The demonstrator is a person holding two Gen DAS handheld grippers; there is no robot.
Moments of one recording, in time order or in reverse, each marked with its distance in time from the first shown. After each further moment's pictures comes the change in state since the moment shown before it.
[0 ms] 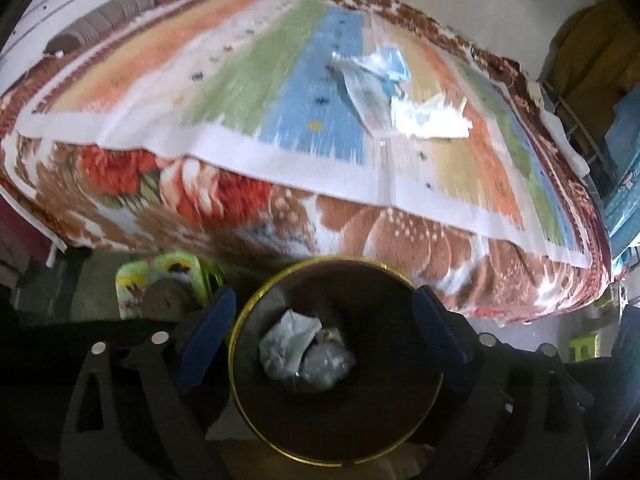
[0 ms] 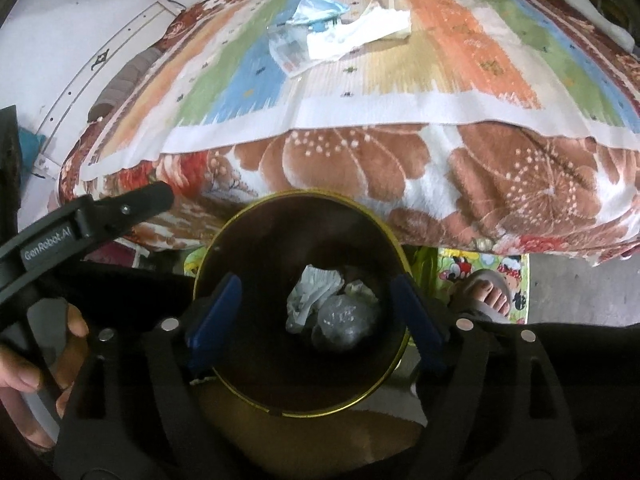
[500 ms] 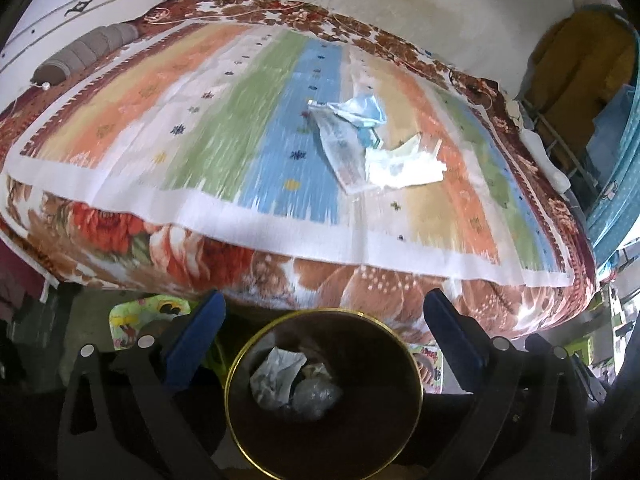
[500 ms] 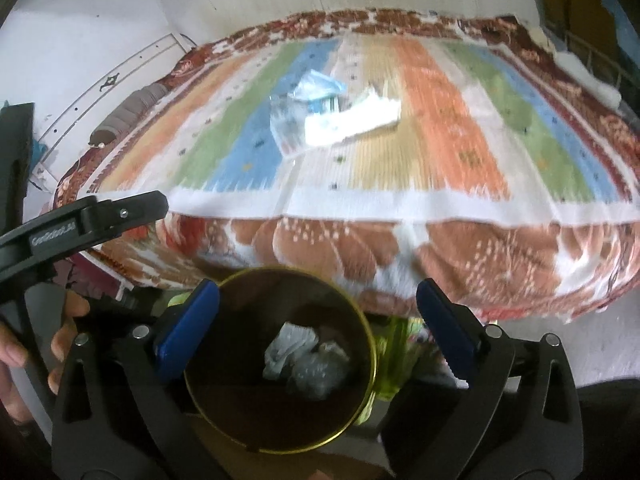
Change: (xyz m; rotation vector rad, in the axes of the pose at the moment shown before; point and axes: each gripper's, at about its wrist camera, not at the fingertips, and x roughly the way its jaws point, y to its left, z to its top) left arm -0.019 -0.010 0.042 0.036 -0.080 -0.065; right arm -0.045 0.003 0.037 -0.095 -0.206 -0.059
